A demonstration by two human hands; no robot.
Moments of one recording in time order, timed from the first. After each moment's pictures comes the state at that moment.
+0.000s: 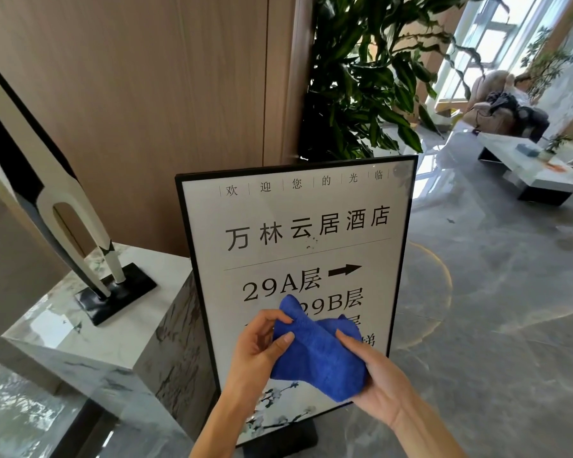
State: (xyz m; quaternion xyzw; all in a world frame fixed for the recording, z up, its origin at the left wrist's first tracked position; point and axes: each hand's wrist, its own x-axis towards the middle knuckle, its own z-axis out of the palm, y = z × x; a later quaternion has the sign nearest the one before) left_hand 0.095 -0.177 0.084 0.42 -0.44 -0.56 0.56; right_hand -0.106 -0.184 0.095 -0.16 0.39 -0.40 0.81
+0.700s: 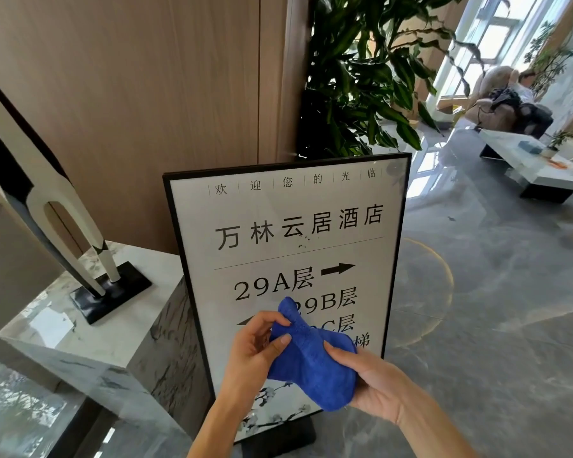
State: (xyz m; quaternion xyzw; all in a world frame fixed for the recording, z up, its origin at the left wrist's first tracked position) left_hand 0.086 -0.177 0.081 0.44 -0.45 -0.55 0.55; right_hand -0.121 -0.187 0.099 -0.21 0.44 -0.30 0.82
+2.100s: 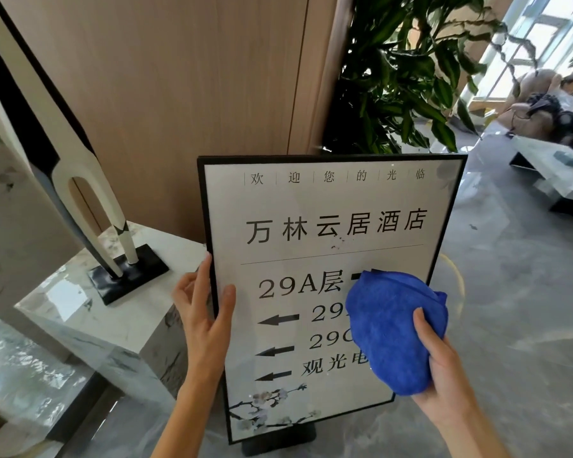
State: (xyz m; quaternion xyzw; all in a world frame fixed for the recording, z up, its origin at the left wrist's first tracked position) left_hand 0.162 -0.214 0.062 0.58 -0.44 -0.22 0.65; right_hand -0.139 -0.209 0.115 -0.28 0.46 -0.54 0.65
